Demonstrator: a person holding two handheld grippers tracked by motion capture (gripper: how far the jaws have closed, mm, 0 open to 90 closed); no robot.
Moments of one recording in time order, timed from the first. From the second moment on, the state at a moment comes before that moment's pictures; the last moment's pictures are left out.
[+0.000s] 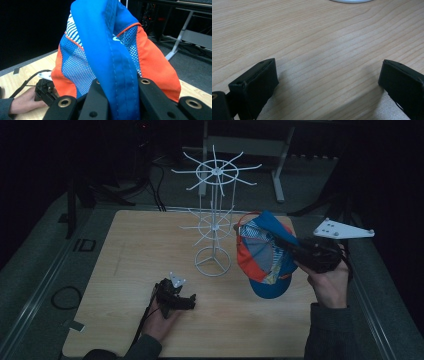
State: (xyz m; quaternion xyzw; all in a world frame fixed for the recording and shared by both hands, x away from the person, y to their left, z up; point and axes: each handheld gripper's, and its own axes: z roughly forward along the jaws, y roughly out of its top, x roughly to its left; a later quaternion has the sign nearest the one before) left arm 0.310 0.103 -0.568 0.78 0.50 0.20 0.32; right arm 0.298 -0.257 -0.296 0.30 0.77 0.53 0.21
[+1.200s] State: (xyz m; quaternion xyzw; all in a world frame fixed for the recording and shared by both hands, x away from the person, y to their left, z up) left arm 0.310 0.103 -0.568 0.78 0.50 0.20 0.32; right arm 0.298 -0.266 -0.276 0.29 0.75 0.56 0.22
